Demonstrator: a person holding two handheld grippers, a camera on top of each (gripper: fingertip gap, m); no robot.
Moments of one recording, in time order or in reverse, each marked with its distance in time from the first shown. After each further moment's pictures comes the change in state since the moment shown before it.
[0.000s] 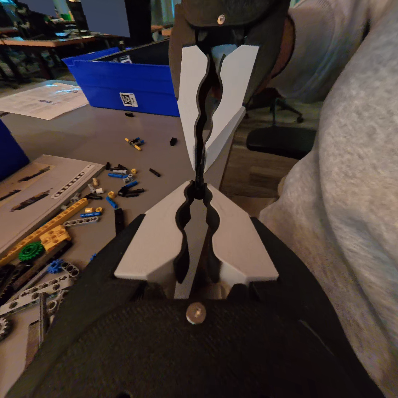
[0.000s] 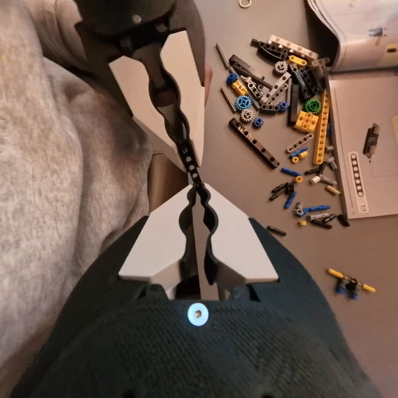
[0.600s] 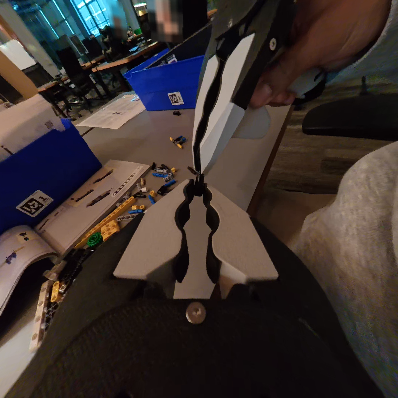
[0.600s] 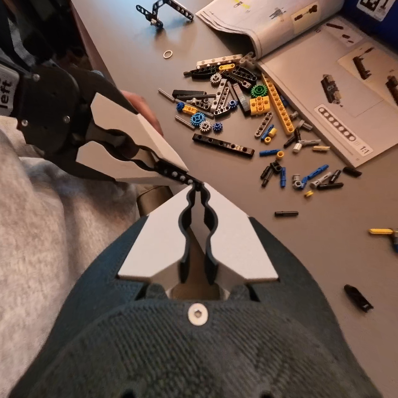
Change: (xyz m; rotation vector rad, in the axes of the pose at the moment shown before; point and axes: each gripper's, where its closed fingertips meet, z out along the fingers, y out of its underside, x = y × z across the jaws) left arm -0.020 0.002 0.006 -0.057 -0.290 0.192; right arm 0.026 -0.002 0.003 0.212 0.132 0.417
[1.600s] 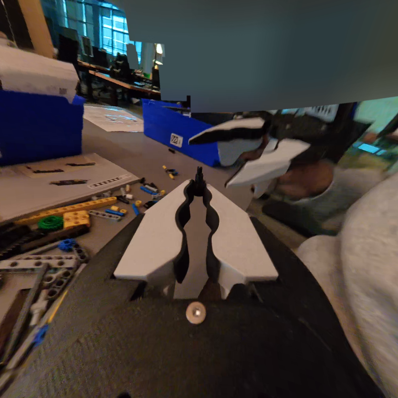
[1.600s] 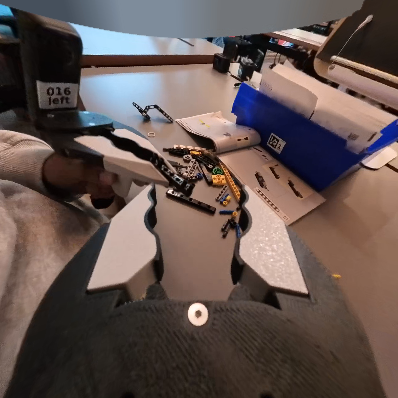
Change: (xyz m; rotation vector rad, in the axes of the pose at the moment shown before) left arm -0.031 -0.023 -0.017 0.288 0.080 -0.549; right arm 0.007 -0.046 -0.025 0.429 0.210 -0.274
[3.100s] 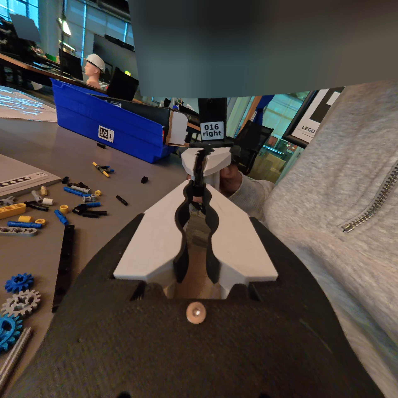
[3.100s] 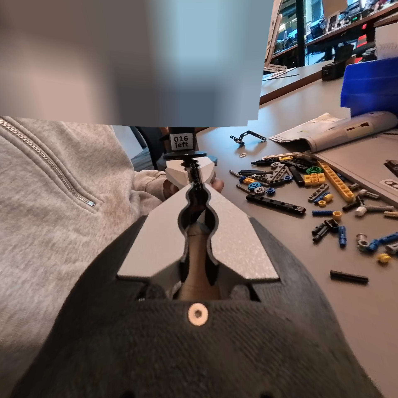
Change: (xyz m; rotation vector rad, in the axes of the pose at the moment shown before) left arm 0.044 0.012 -0.001 0.000 0.354 -0.111; right arm -0.040 0.005 -0.029 0.237 -0.565 0.401
